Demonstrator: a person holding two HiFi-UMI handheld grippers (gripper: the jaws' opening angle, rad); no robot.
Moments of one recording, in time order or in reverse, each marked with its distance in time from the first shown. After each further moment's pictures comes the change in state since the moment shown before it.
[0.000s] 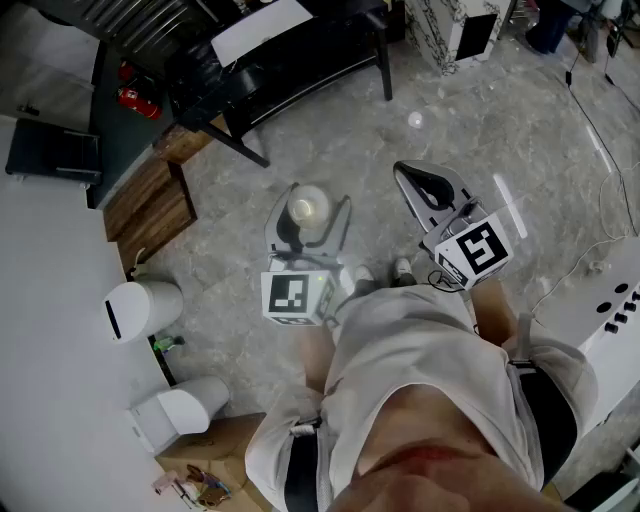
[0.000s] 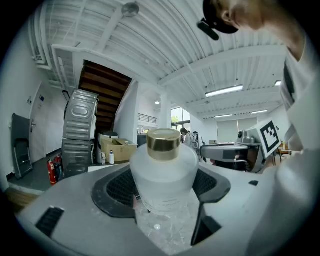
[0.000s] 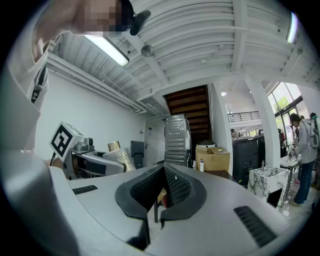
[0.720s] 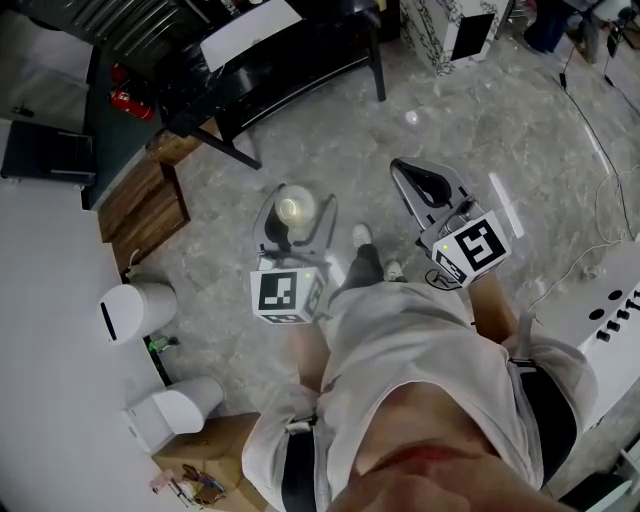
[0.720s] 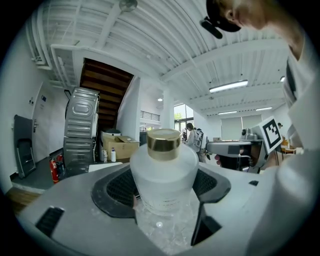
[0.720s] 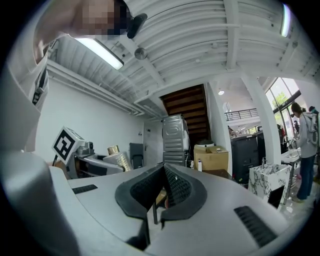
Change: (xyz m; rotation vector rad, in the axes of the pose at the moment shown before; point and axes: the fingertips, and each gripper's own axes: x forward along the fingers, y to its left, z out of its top) left arm 0.045 0.001 -0.009 -0.005 0.038 0.033; right arm 0.001 -0.053 -0.009 0.038 -0.014 0.003
